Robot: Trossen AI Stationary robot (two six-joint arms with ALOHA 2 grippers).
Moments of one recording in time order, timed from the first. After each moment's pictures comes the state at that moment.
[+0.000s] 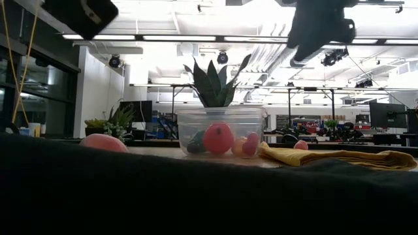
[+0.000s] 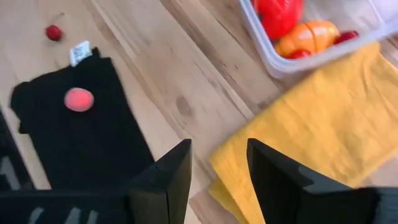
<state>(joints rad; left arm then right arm) -0.47 1.30 0.84 -0.28 -0.10 -0.33 0.42 1.51 1.20 -0.77 0.33 1.00</state>
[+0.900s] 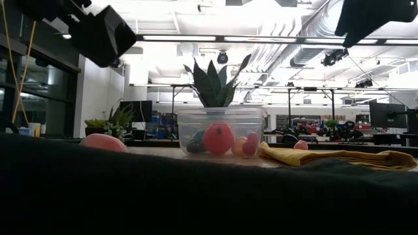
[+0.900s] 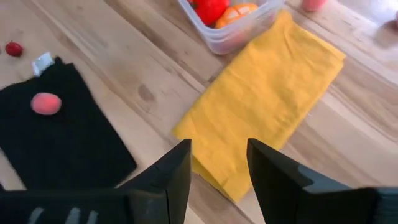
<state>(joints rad) -0.43 1.49 0.84 -0.09 -0.04 -0.35 0.61 1.43 1.20 -1.06 0.52 1.39</state>
